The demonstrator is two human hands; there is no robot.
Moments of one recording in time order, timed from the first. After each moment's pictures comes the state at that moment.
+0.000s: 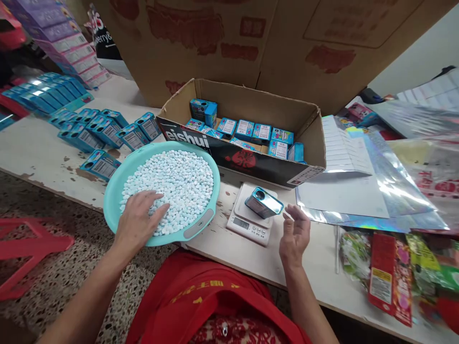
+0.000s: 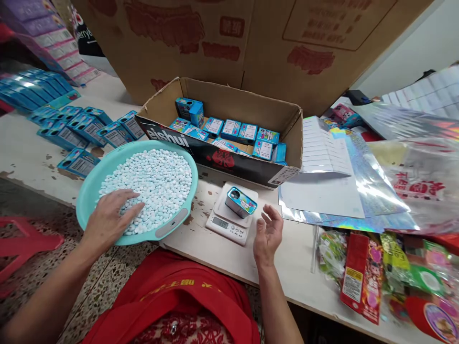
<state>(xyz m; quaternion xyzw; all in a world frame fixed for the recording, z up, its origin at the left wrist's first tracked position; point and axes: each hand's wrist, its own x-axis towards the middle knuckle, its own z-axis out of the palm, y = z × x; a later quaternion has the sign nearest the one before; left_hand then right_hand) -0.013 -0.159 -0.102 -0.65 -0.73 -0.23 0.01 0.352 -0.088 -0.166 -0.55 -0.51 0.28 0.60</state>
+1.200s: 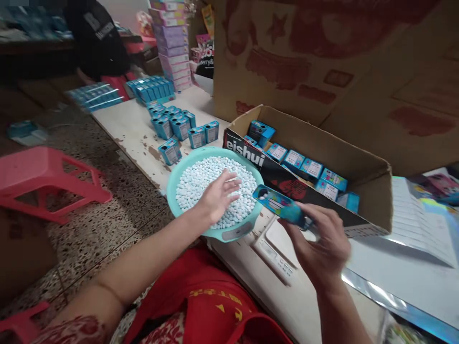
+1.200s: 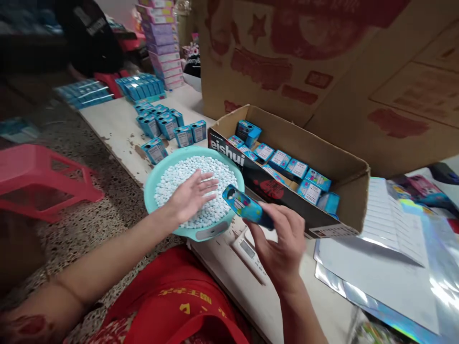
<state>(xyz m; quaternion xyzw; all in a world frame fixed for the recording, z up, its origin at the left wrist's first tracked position) 0.052 -0.101 -0.048 -0.06 -0.47 -0.69 -0.56 0.267 -0.051 -0.043 -0.32 -0.83 0.06 0.46</state>
